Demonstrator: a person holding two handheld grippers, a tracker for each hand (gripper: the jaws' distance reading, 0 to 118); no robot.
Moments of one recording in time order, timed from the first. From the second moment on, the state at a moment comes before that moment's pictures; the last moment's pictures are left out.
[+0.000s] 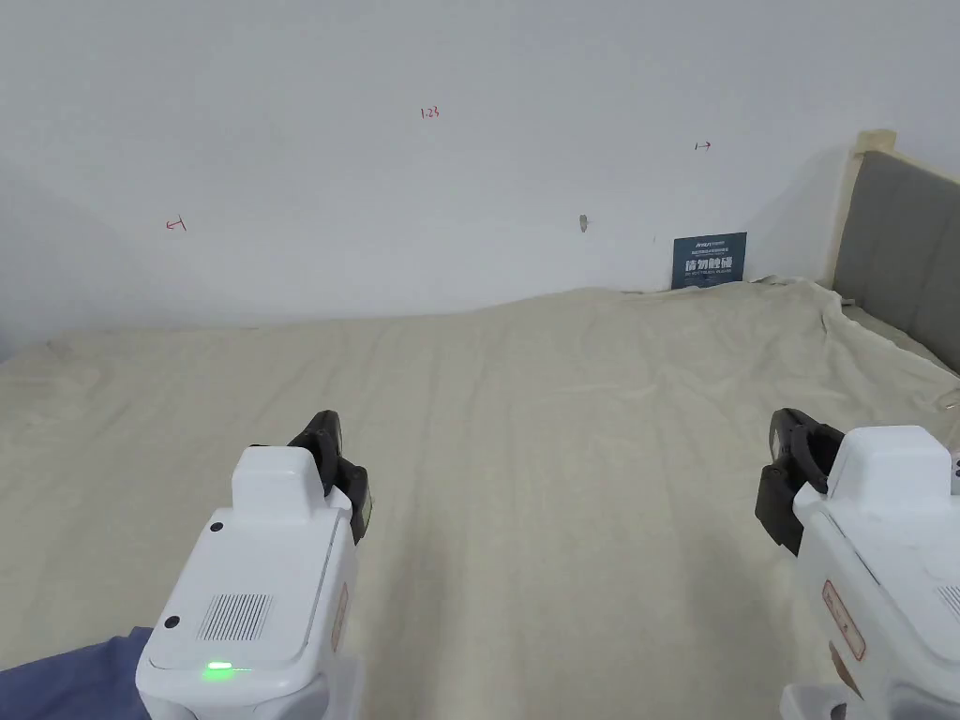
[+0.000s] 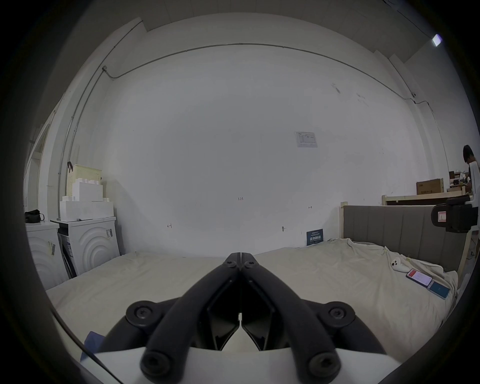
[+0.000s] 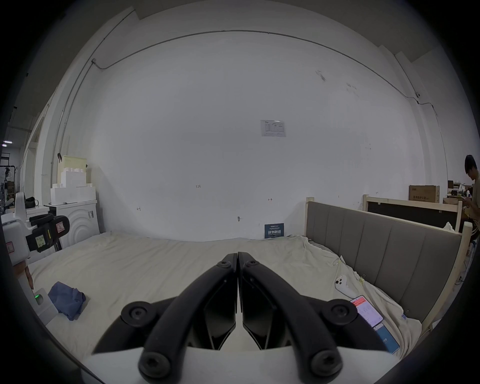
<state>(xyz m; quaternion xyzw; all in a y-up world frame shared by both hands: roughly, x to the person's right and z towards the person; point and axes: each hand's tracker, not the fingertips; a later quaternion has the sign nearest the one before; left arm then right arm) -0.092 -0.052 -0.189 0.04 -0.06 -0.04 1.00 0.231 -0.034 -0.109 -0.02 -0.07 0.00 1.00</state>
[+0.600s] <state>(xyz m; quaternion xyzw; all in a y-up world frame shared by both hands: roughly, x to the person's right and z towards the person) -0.093 -0.054 -0.189 0.03 -0.07 -0.05 1.00 0.234 -0.035 -0.108 -0.01 -0.06 0.00 1.00</state>
